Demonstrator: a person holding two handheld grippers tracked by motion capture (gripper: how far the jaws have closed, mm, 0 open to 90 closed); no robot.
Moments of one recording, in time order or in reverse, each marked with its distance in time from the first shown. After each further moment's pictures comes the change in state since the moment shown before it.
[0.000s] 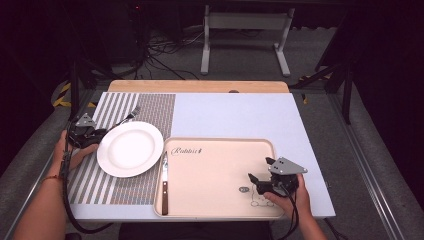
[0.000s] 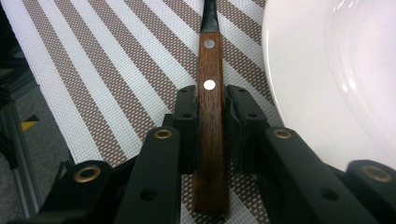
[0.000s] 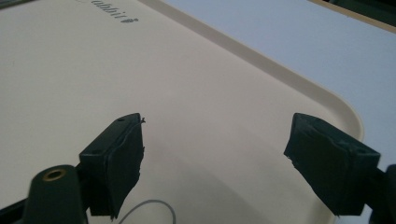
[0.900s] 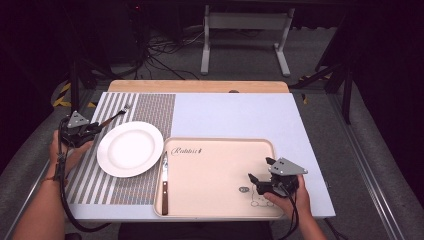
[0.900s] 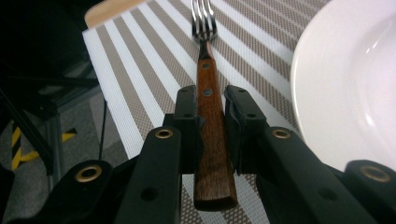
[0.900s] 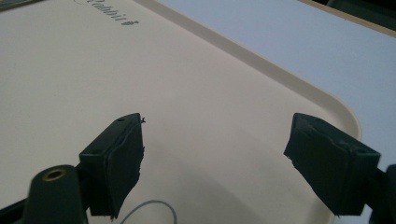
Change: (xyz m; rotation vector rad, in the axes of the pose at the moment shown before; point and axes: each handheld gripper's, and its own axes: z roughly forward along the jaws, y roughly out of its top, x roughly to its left) left arm 0.000 0.000 -0.021 -0.142 0.149 -0.039; right arm 0.001 0.000 -0.001 -0.010 -0.006 -0.001
